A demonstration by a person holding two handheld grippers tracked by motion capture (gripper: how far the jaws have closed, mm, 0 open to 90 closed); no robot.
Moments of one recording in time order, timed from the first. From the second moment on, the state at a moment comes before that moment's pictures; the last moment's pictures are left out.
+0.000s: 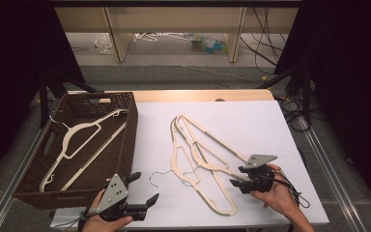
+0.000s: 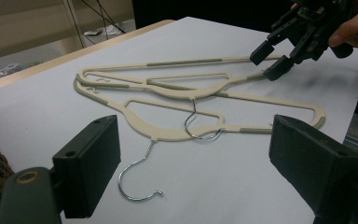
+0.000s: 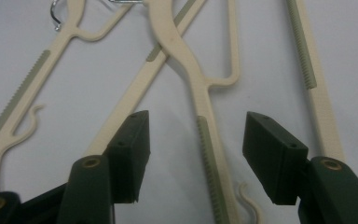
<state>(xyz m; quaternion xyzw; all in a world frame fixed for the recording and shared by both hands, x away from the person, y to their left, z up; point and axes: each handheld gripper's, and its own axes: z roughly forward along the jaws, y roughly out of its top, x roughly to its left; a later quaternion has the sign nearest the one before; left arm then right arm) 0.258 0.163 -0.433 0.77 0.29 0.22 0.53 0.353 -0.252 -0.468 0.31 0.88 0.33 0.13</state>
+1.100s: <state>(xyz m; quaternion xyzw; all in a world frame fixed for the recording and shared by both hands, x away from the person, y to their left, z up) 0.263 0.159 -0.440 0.78 0.29 0.21 0.51 0.380 -0.238 -0.470 0.26 0.93 0.25 0.07</state>
